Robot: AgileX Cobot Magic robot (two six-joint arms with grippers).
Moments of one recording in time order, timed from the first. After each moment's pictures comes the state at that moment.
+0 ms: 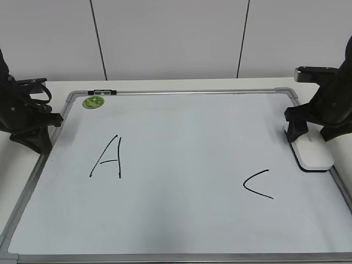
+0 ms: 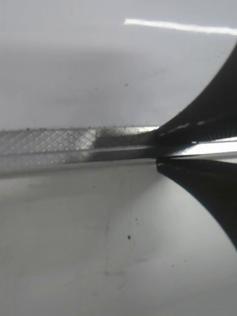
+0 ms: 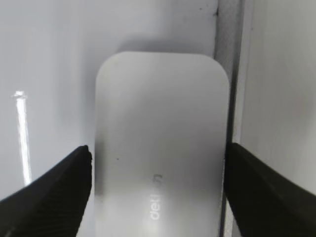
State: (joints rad) left arm -0.03 2.15 -1.46 -0.22 0.85 0.13; right arm -0.01 2.01 -1.36 0.12 0.75 -0.12
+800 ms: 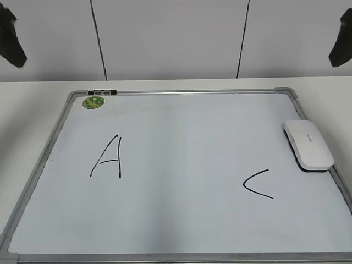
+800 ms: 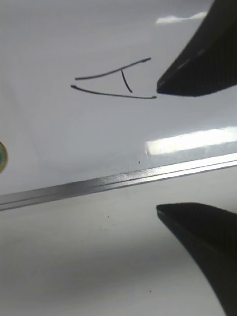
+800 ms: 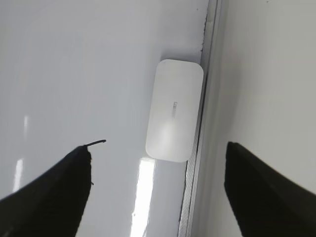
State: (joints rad) left arm -0.03 1.78 -1.67 -0.21 1.21 0.13; right arm 0.00 1.57 -1.50 0.12 1.15 -0.17
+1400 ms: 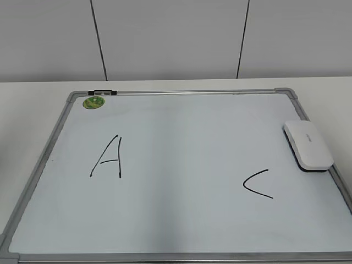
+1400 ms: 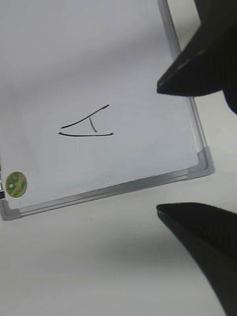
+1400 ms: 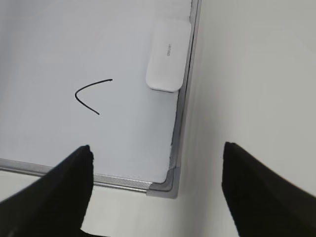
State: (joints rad) left arm -0.07 1.06 -1.32 -0.21 1.25 0.13; right arm 0.00 0.91 -1.06 0.09 1.16 -0.20
